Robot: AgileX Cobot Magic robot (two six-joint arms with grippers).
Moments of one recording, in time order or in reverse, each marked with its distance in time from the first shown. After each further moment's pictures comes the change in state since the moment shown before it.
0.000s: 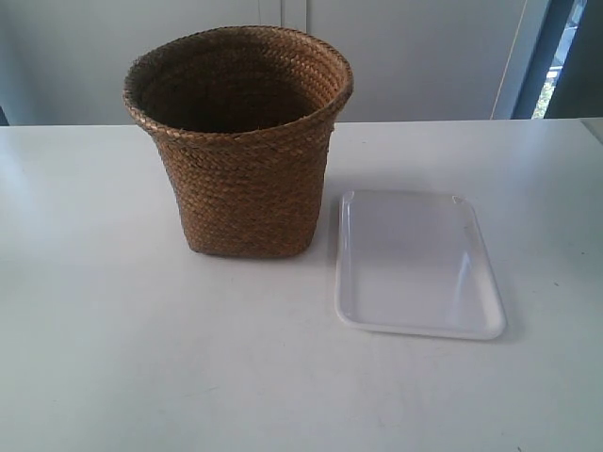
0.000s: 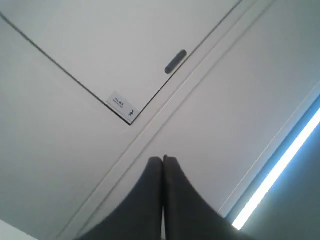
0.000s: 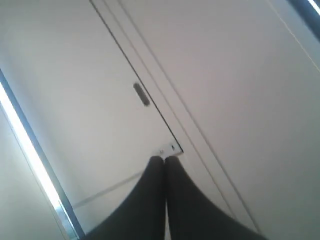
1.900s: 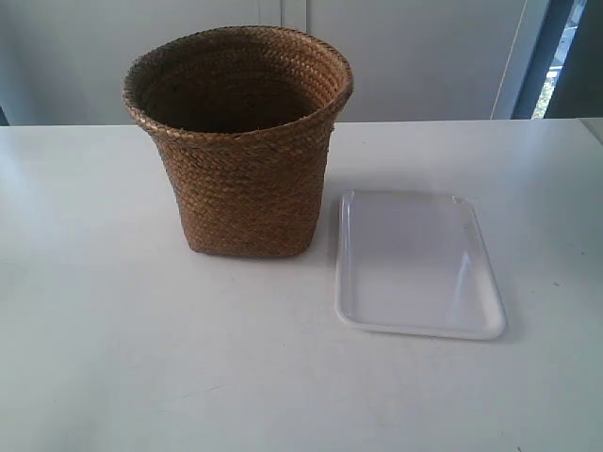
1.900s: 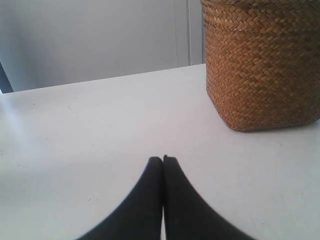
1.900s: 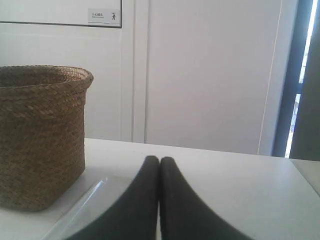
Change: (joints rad) left arm 0.000 -0.267 0.489 0.434 0.330 0.355; right arm 0.000 -0.324 0.581 -0.190 0.075 -0.354
